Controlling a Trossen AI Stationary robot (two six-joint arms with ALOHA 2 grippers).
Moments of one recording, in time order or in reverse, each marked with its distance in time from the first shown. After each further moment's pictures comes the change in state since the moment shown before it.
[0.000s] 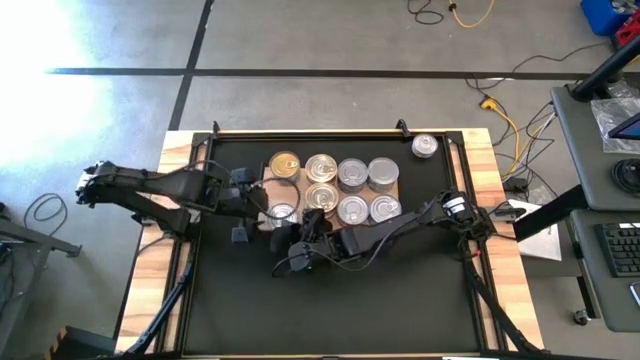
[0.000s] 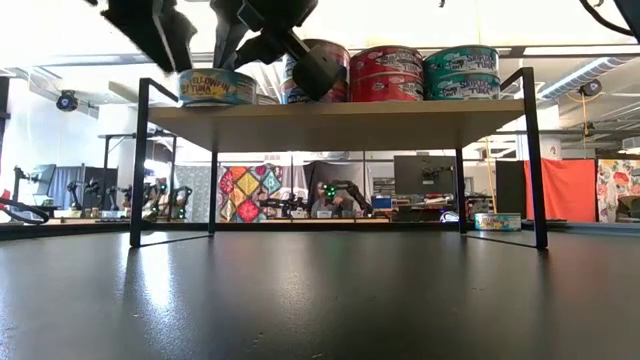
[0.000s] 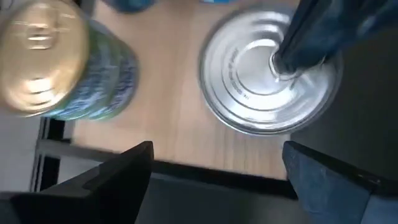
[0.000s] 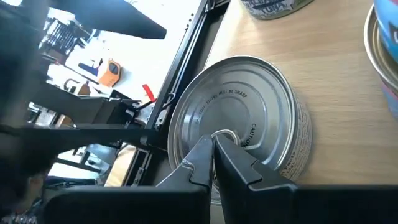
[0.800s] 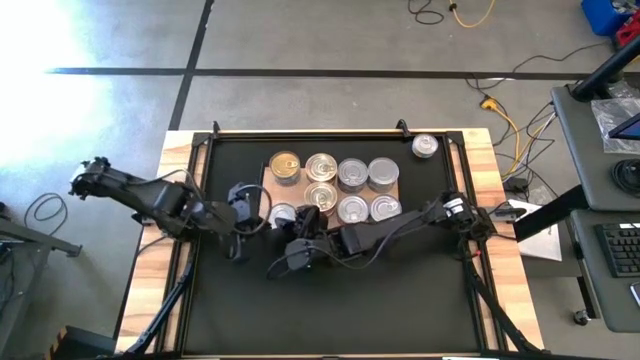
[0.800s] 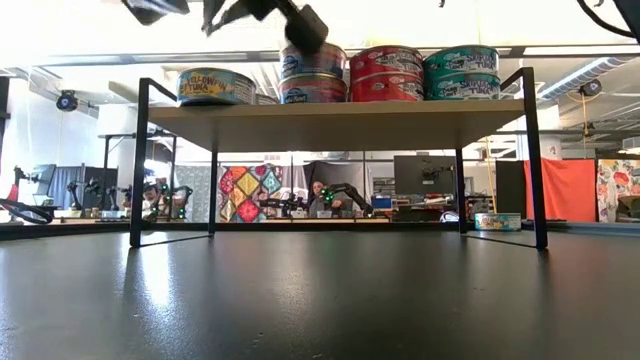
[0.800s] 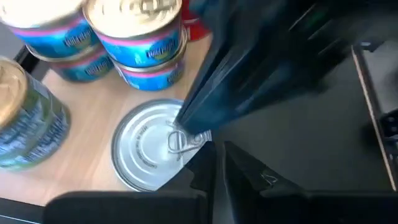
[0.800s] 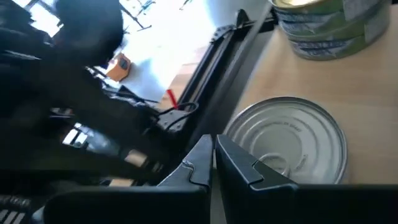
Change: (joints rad) left arm -0.198 -0.139 -0.089 0.304 -0.016 -0.256; right arm 0.021 -0.002 0.141 -0.020 0.032 -0.215
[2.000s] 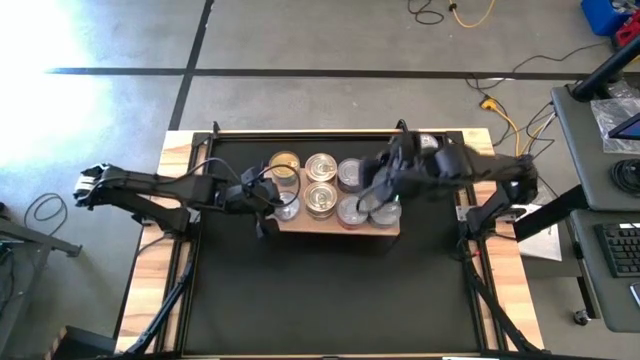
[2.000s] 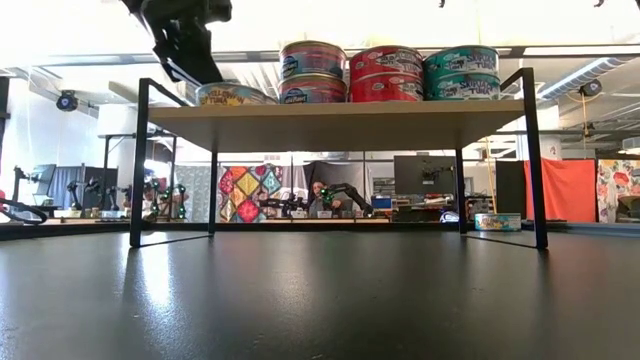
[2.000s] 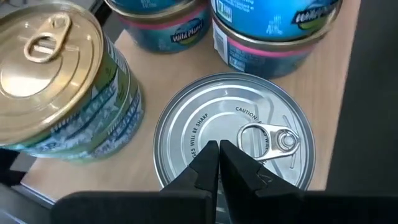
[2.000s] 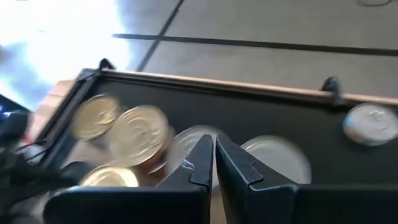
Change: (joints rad) left arm 0.273 0.127 -0.117 0.121 -0.004 0.078; right arm -0.115 -0.507 0.077 -1.159 0.006 0.171
